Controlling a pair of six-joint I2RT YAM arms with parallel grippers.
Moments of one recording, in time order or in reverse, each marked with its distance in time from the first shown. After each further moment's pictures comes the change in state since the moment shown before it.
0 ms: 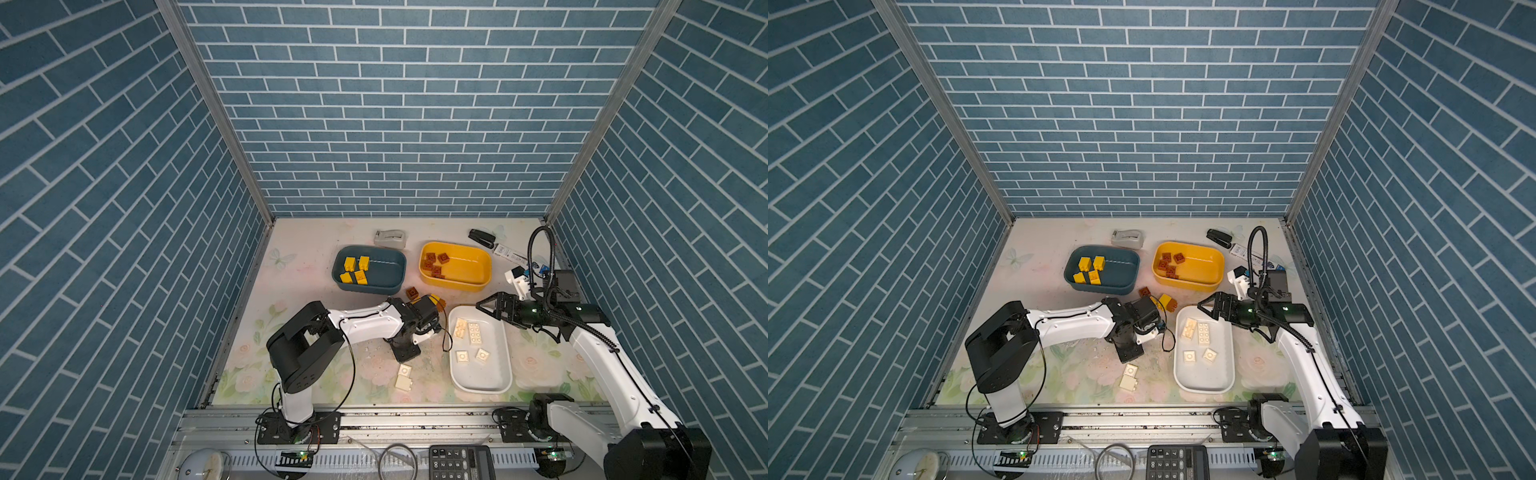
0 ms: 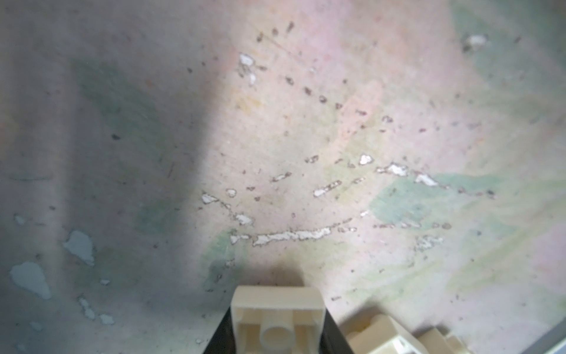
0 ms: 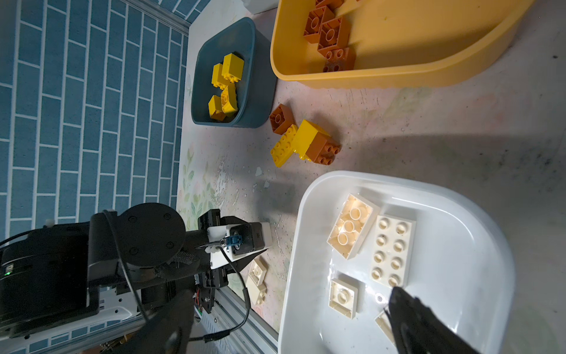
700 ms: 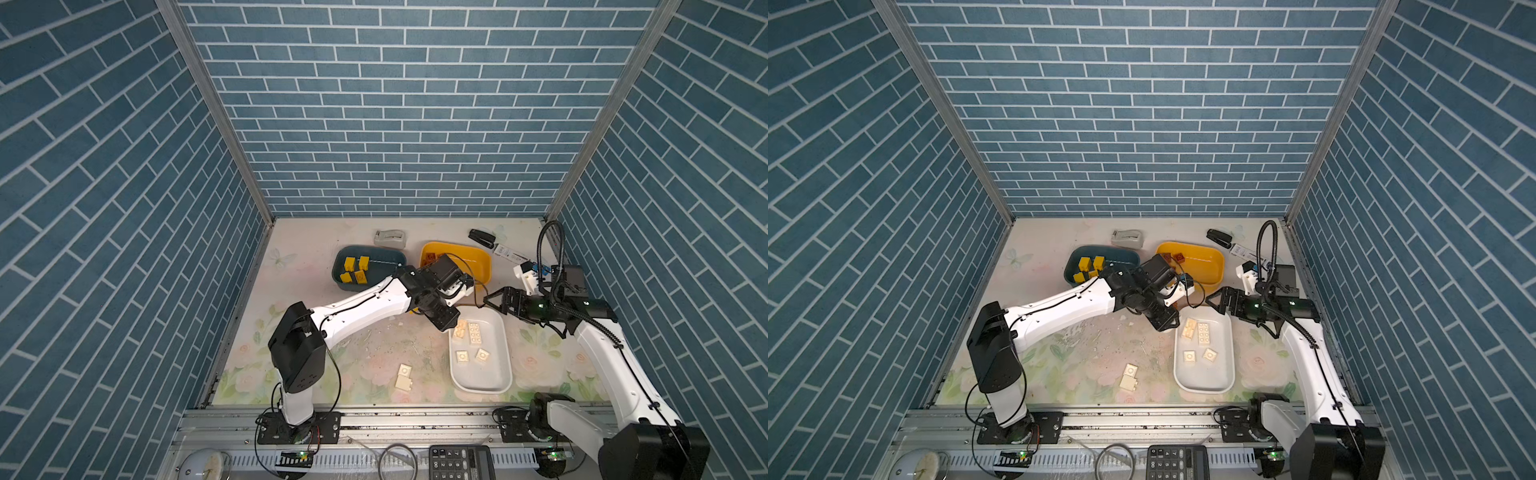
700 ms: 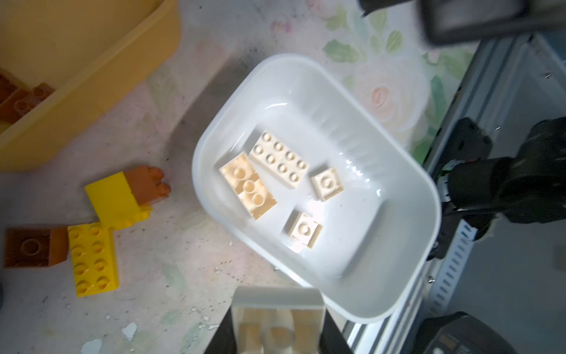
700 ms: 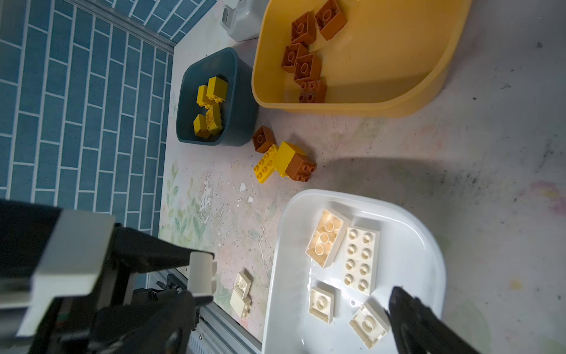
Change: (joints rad) left arm -0.038 0.023 0.497 -0.050 0.247 -0.305; right arm -0.085 0.021 0.064 -0.049 0.047 -0.069
